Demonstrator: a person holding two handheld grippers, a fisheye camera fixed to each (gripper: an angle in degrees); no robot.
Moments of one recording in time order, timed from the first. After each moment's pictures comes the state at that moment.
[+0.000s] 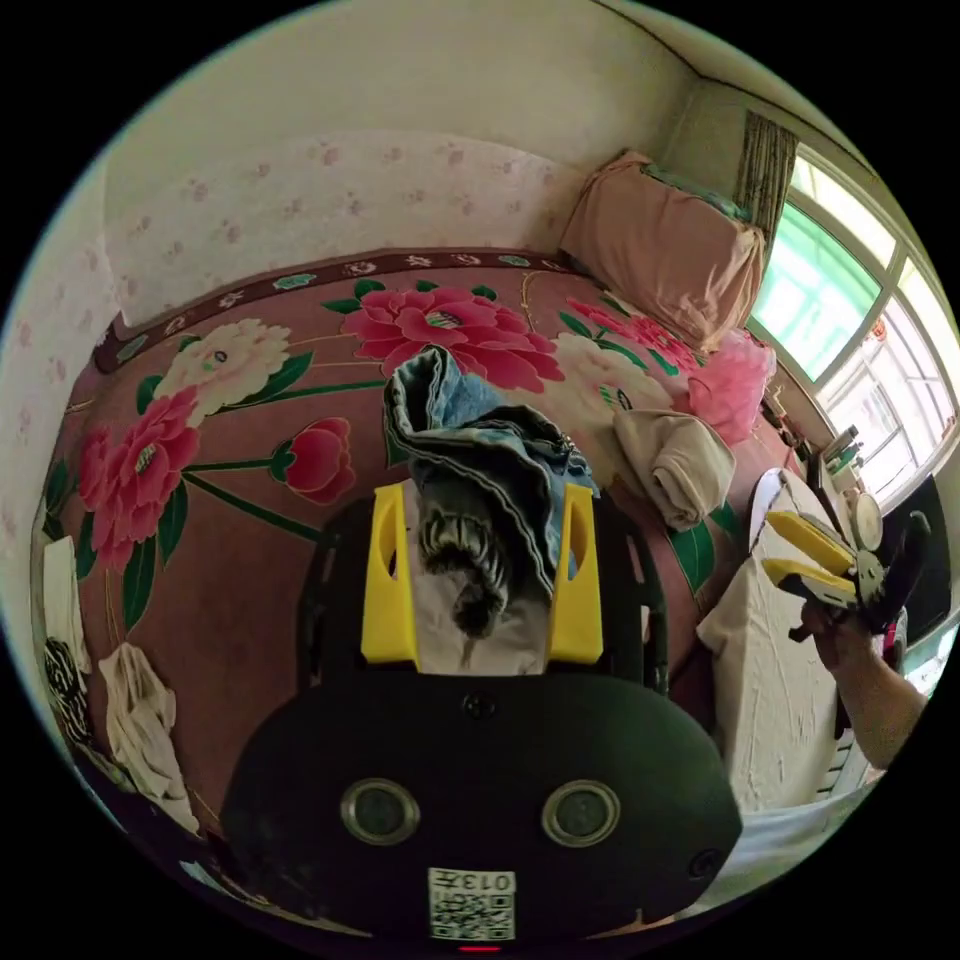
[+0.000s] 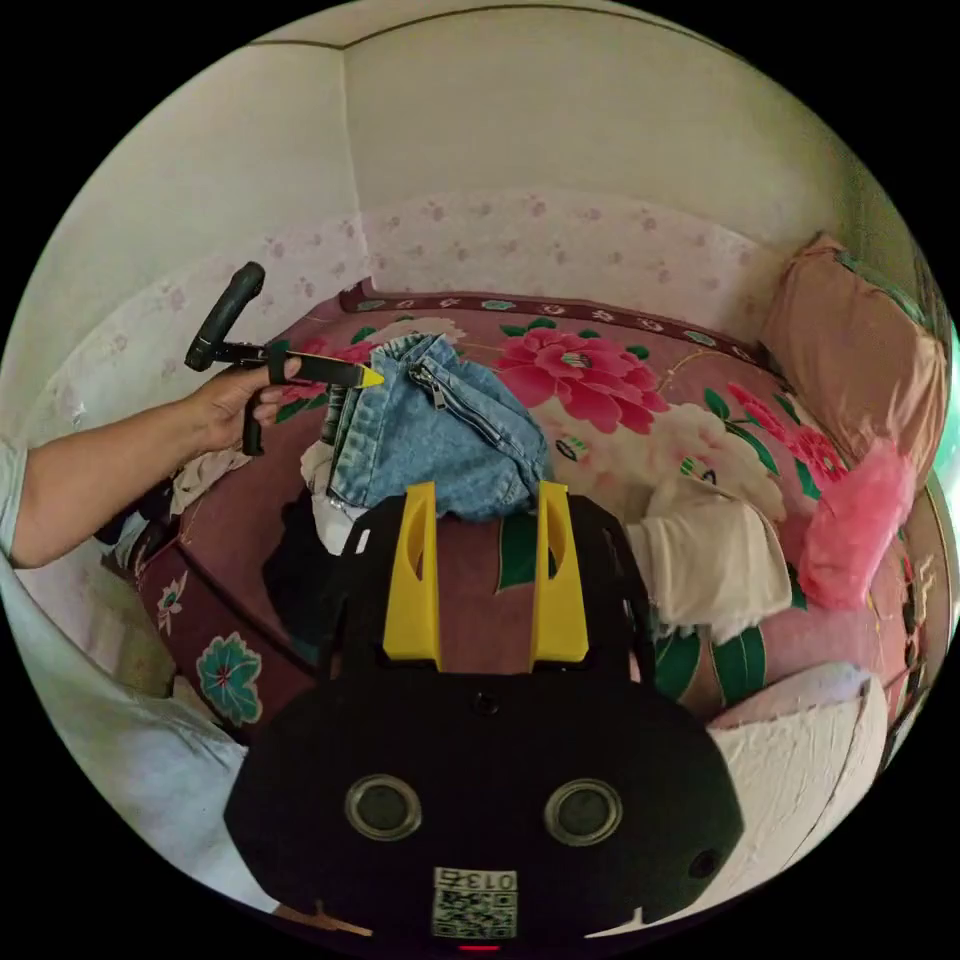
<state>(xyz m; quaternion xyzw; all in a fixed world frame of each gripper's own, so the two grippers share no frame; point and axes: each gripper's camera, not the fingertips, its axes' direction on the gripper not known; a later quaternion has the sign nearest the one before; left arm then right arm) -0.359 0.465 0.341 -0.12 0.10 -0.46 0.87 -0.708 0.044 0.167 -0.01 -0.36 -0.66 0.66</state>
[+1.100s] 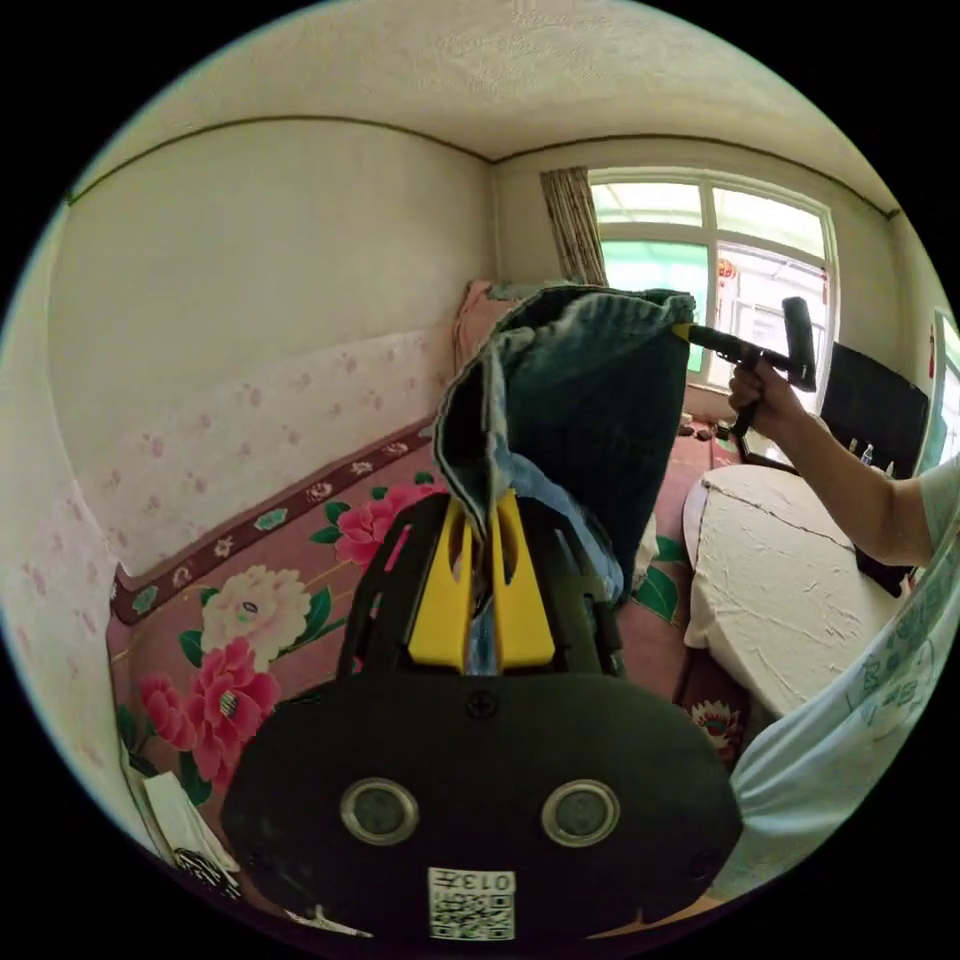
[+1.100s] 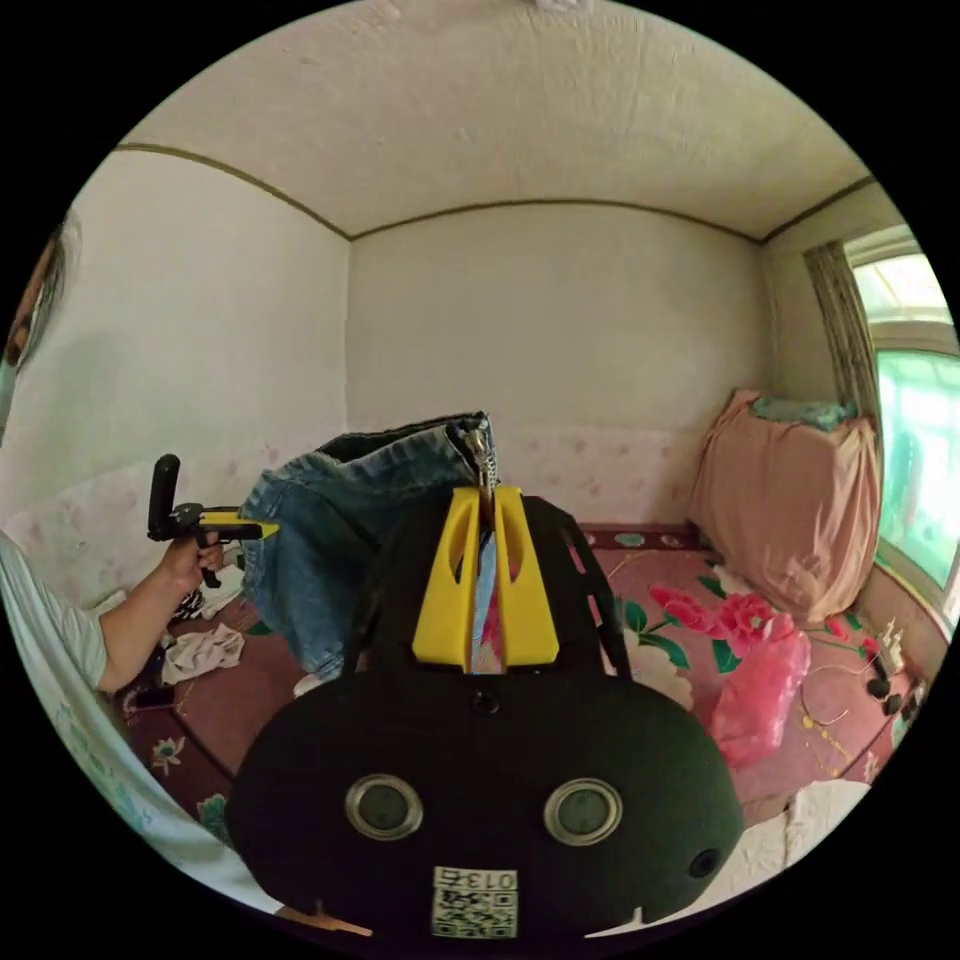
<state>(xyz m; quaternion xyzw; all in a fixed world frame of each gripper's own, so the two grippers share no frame) -0.367 0.528 -0.055 0.13 0.00 -0.27 0.95 -0.616 -0.130 -0.144 0.22 -0.51 -0.51 0.66</state>
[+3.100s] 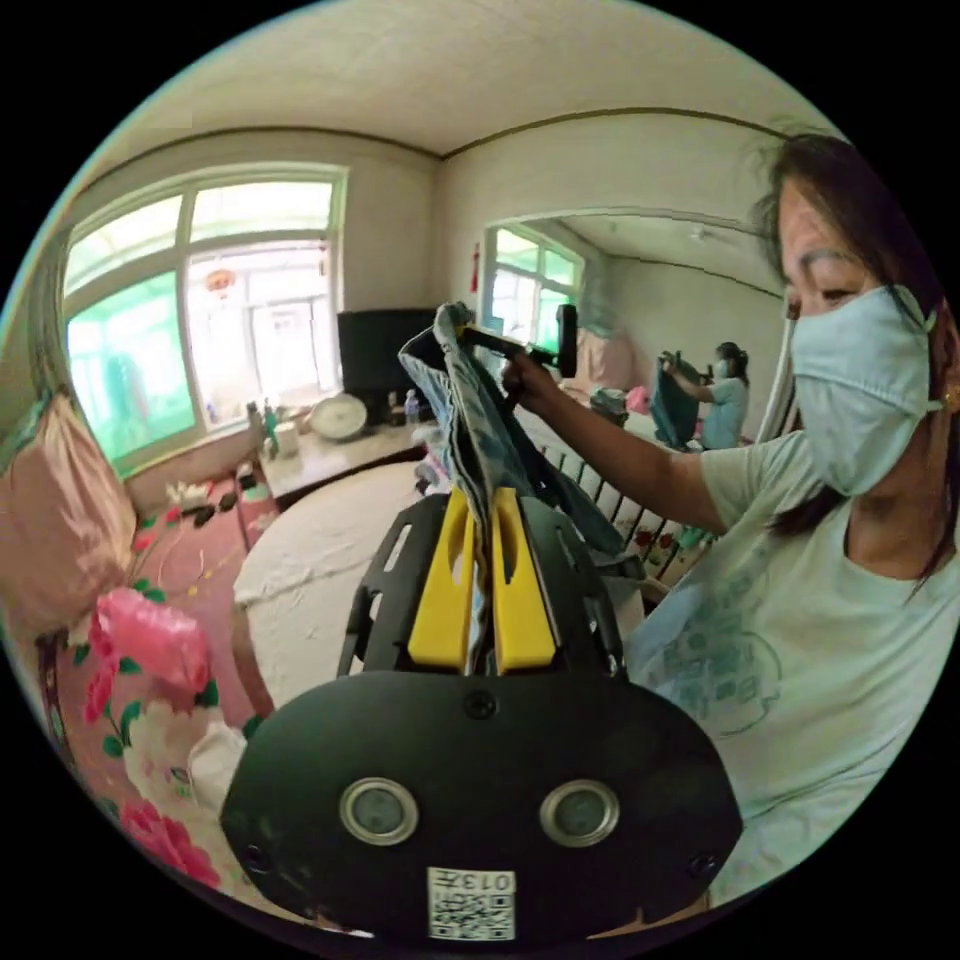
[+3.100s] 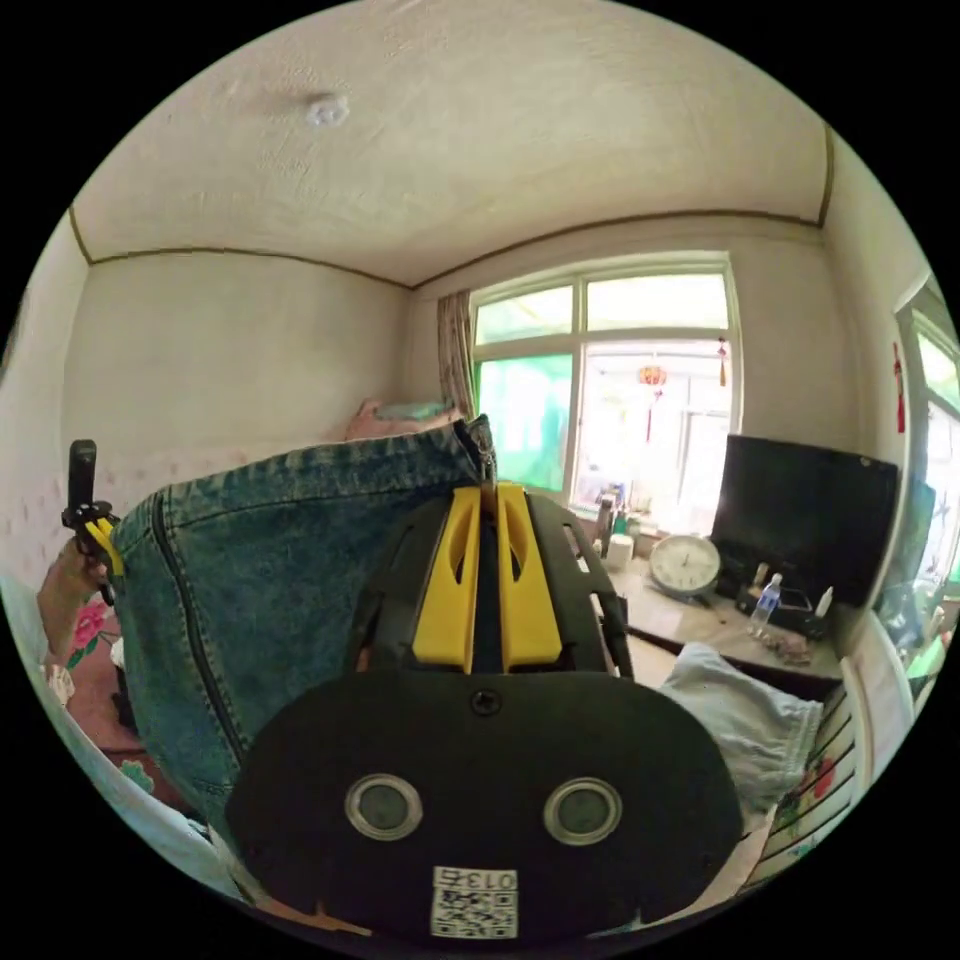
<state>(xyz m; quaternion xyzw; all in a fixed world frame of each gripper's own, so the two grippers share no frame) 0.092 0.061 0.067 0.23 0.53 0.12 0.81 0.142 -0.240 -0.188 0.38 -0.17 -0.28 0.87</state>
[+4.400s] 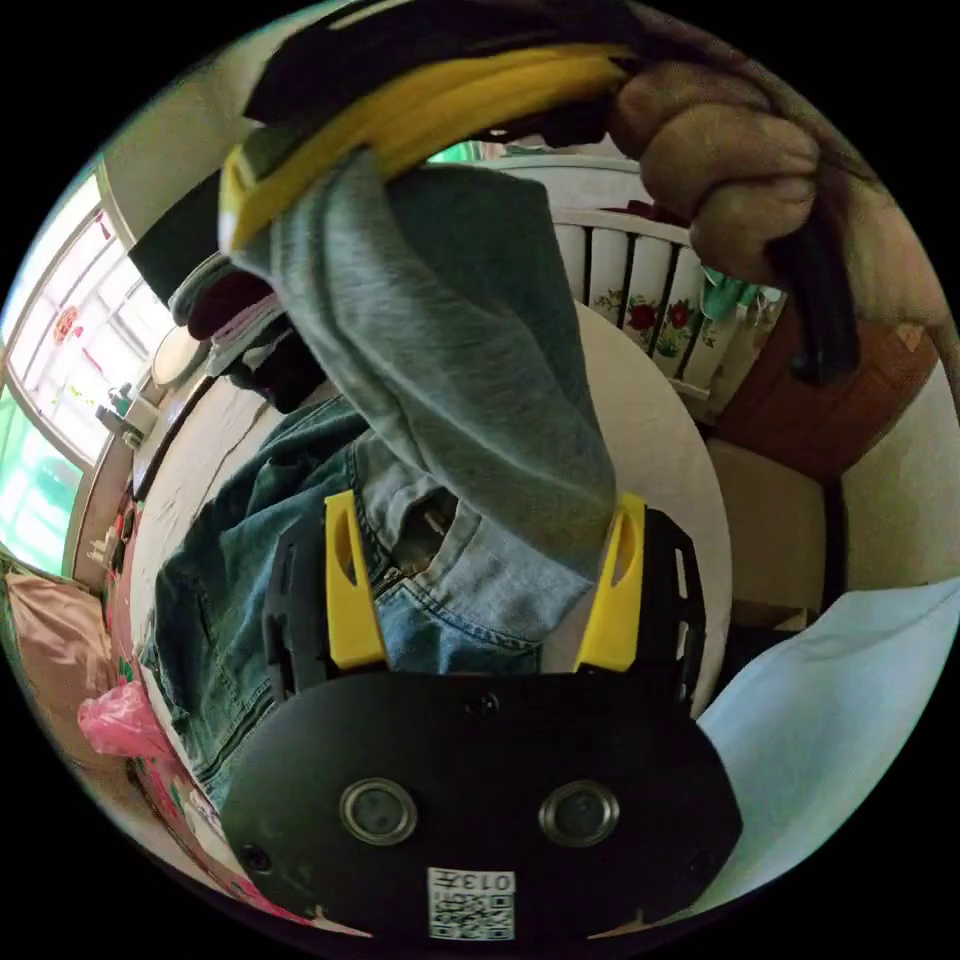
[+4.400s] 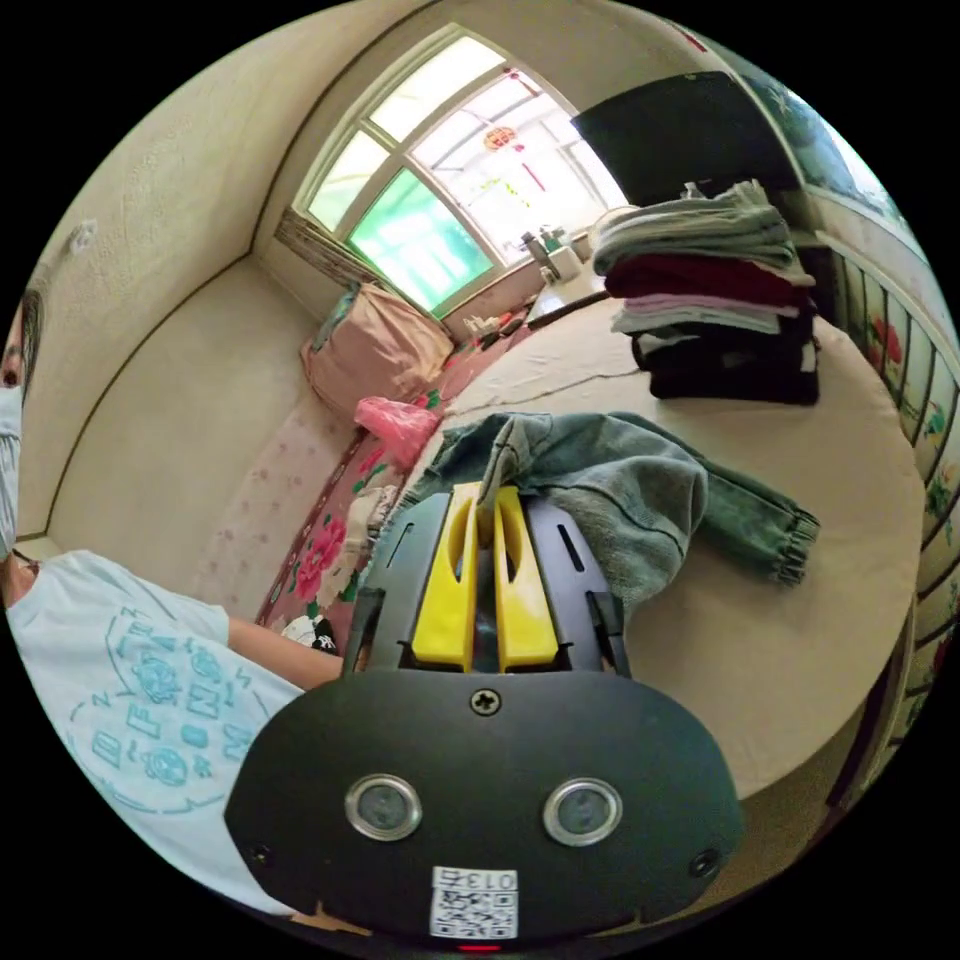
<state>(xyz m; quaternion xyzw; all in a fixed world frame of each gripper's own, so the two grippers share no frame) 0.516 0.091 0.198 0.16 0.43 0.40 0.80 0.285 0.010 0.043 0.08 -0.27 -0.02 0.96</state>
